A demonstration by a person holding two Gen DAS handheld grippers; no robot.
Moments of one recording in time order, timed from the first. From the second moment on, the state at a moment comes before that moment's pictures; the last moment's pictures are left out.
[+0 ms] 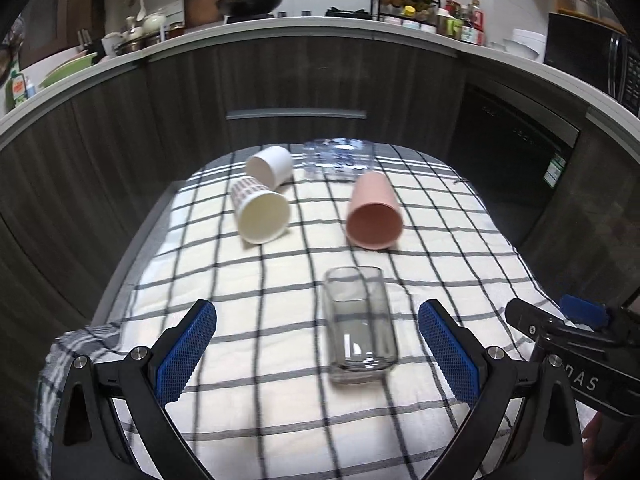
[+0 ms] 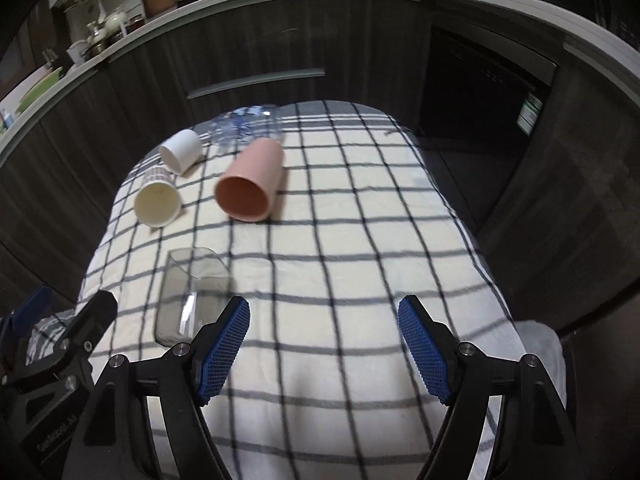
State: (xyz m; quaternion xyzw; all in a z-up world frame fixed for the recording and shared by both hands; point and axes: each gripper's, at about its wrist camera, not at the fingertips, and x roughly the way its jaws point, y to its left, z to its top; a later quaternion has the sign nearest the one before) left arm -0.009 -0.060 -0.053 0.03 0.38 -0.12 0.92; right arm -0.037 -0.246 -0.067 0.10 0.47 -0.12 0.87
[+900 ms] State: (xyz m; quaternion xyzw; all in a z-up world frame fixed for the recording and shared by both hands) left arm -0.005 -0.091 -0.143 0.04 0.39 -0.11 0.91; right arm -0.032 -0.271 -0.115 0.09 0.48 -0.16 0.86
